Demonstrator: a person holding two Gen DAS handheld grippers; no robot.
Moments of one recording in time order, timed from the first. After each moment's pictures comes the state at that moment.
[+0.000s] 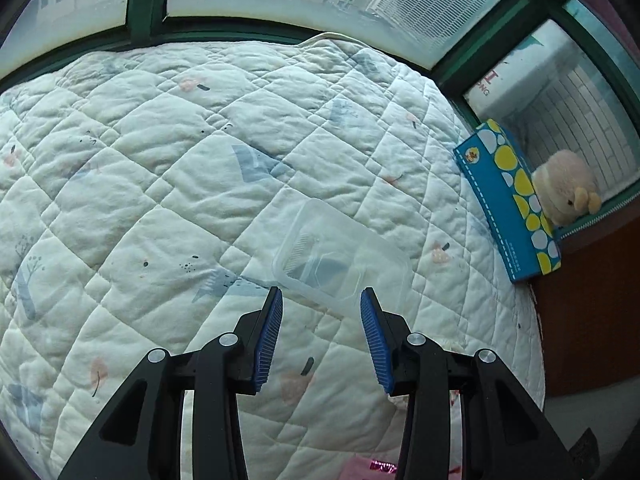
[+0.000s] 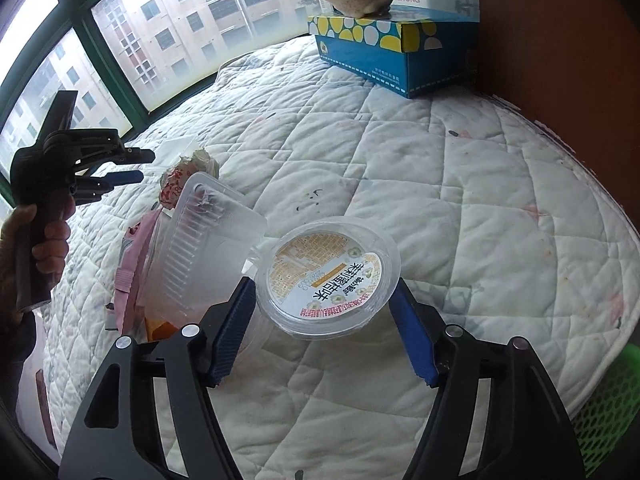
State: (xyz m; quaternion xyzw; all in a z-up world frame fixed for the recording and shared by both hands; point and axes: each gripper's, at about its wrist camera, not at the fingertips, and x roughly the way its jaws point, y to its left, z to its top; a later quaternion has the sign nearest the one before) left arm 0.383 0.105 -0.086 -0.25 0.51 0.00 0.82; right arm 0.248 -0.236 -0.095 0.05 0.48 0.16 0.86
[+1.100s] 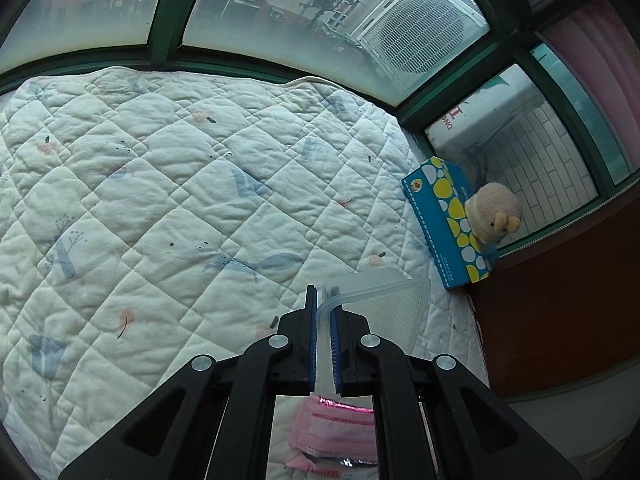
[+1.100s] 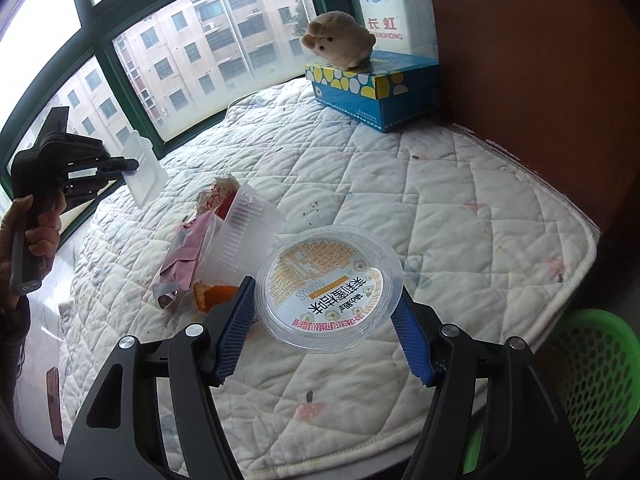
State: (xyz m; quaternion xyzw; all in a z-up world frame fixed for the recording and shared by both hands) left arm 0.318 0.120 -0.005 -0.30 0.46 -0.05 0.83; right arm 0.176 -0.259 -0.044 0.07 0.42 0.14 0.89
